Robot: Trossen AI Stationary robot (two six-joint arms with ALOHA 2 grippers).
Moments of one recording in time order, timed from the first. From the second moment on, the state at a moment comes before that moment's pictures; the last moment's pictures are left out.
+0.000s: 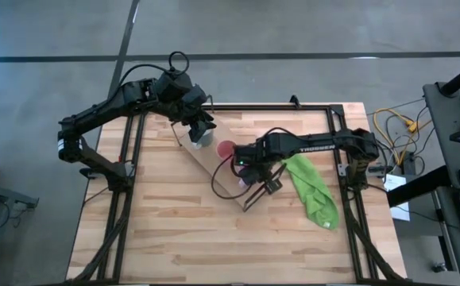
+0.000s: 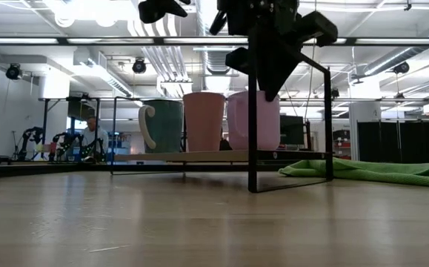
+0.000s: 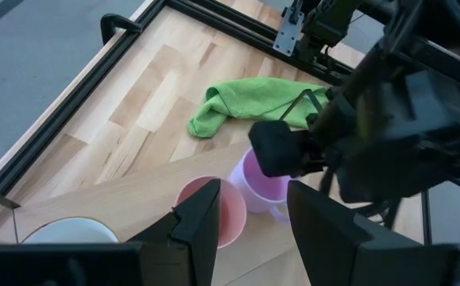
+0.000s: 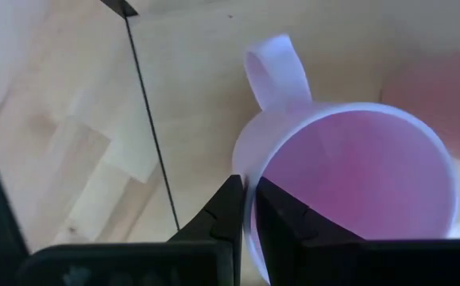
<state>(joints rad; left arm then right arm) 0.33 1.43 1.75 -0.98 0.18 -0.20 0.01 1.87 1.63 -1.15 -0.06 -0.59</state>
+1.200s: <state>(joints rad) 0.33 1.43 1.75 -0.98 0.18 -0.20 0.02 1.86 1.63 -1.17 0.00 -0.61</state>
